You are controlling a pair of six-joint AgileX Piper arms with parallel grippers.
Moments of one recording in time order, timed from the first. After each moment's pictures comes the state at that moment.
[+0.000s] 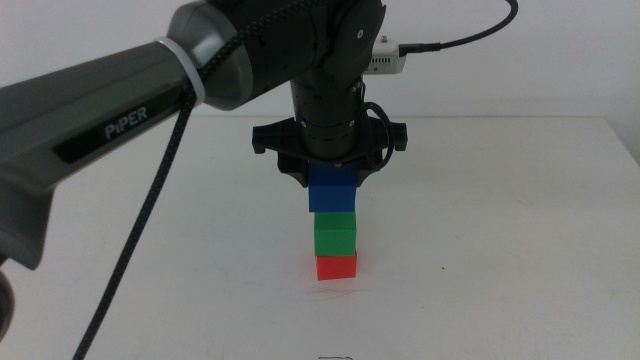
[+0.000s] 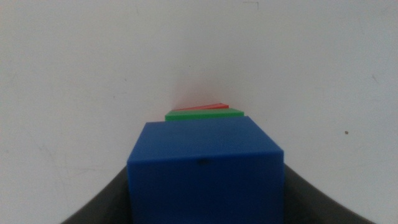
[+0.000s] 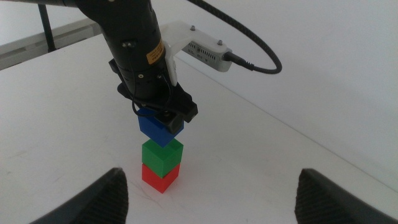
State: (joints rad) left arm -0.73 1.93 -1.85 0.16 1.25 -0.70; right arm 0.43 0.70 -1.09 0.22 0.87 -0.38
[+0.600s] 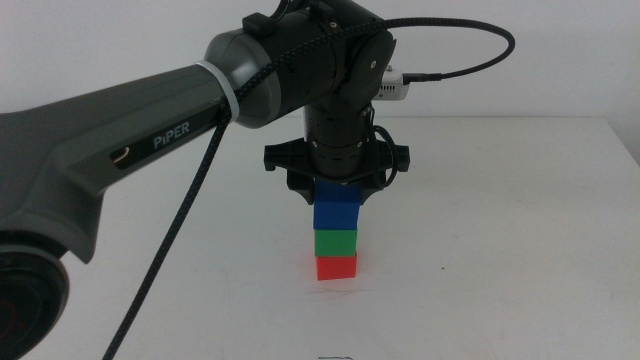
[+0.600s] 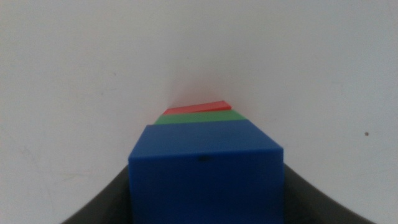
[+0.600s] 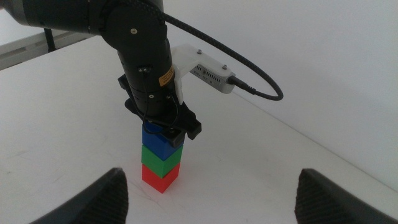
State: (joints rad) left arm -0.73 2.00 -1.85 0.15 1.24 -0.70; right arm 0.43 0.70 -1.09 0.22 0.87 -0.38
